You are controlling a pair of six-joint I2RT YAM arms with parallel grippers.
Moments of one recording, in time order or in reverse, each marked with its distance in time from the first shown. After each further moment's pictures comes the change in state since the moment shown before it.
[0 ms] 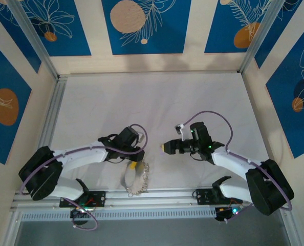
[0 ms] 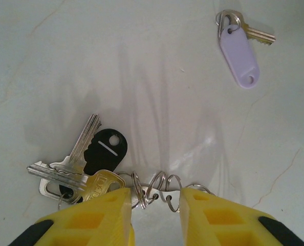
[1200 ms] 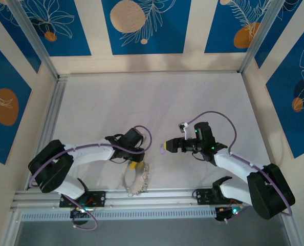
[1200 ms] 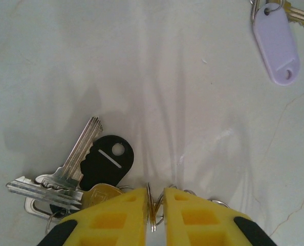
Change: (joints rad) left arm -0.021 0.106 0.032 0.000 -0.028 -0.017; right arm -0.048 -0.041 -0.030 0.043 -0.023 0.014
